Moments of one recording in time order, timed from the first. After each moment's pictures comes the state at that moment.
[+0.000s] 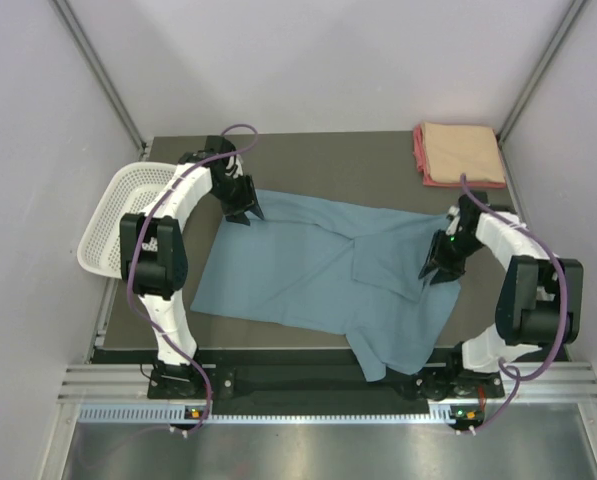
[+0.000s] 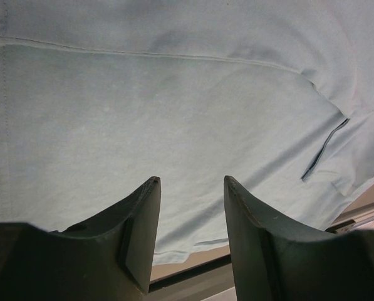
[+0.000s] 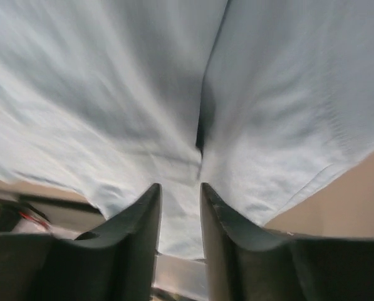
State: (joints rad) left arm -0.16 1.96 1.64 -0.90 0.33 -0.43; right arm -0.05 1.53 0.94 -0.94 -0.31 0.30
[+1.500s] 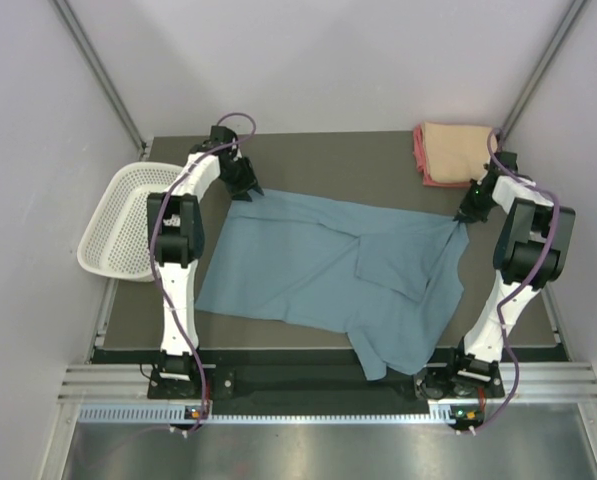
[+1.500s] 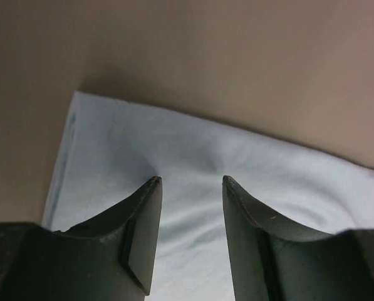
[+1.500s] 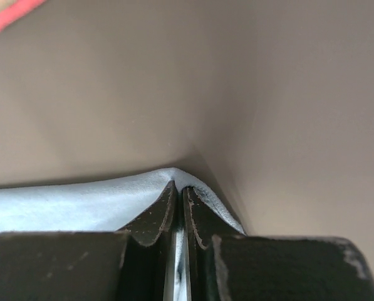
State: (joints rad) left arm -0.11 2.36 2.03 -0.75 0.28 -0.50; right arm -0.27 2.03 1.46 -0.56 -0.17 0.27
